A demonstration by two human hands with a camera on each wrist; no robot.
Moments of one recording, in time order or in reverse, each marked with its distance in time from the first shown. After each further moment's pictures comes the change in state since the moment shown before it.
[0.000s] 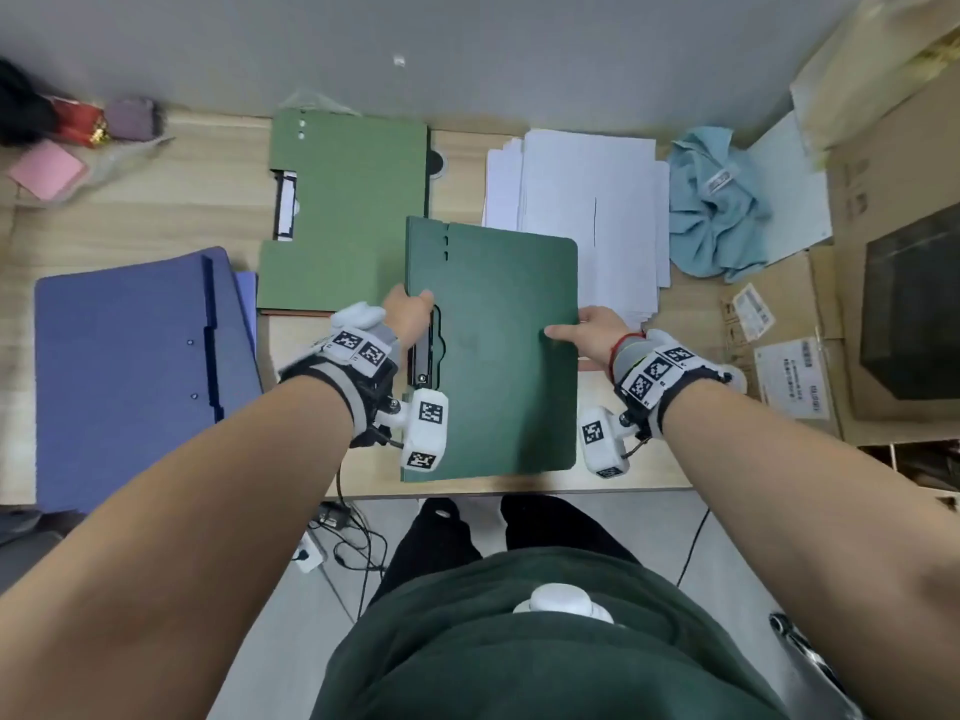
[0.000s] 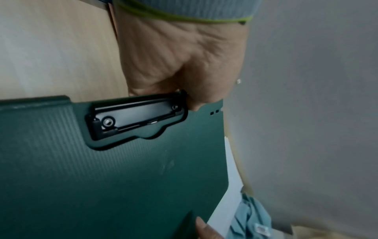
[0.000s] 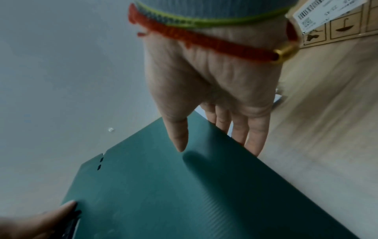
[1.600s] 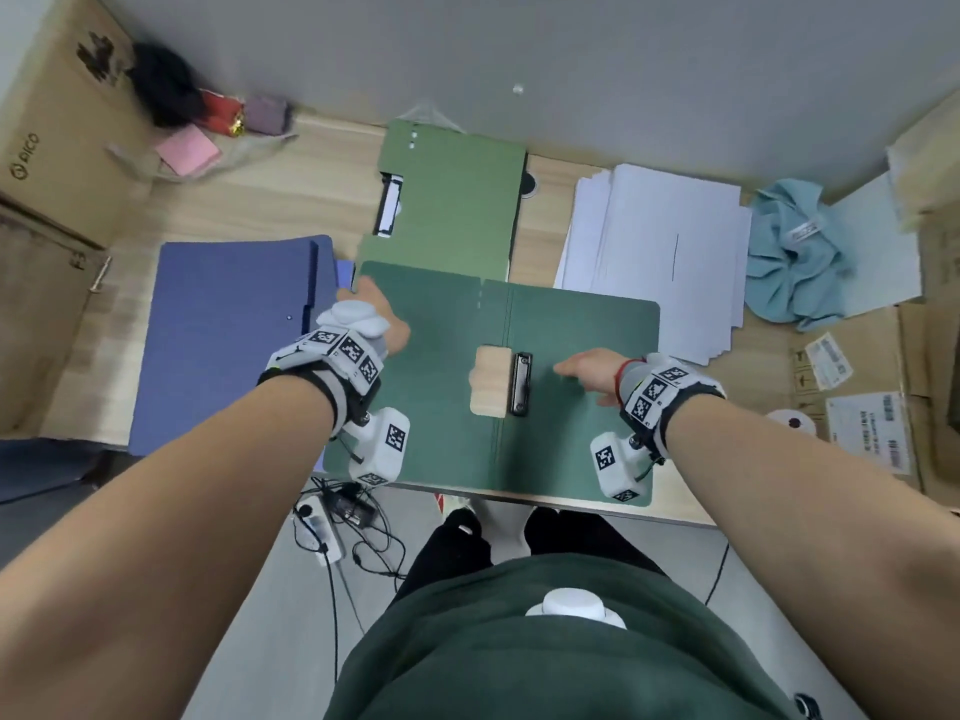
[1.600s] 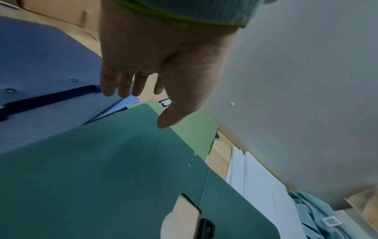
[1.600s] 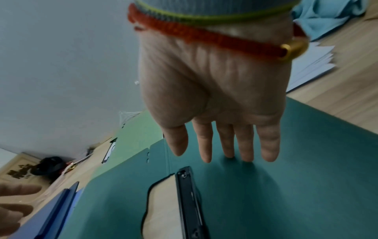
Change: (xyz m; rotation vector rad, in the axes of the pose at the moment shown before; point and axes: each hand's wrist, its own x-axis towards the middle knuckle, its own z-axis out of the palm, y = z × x) left_hand 0.012 -0.062 -0.122 0.666 0.318 -0.001; right_hand -0.026 -0.041 0.082 -0.499 -0.215 0.101
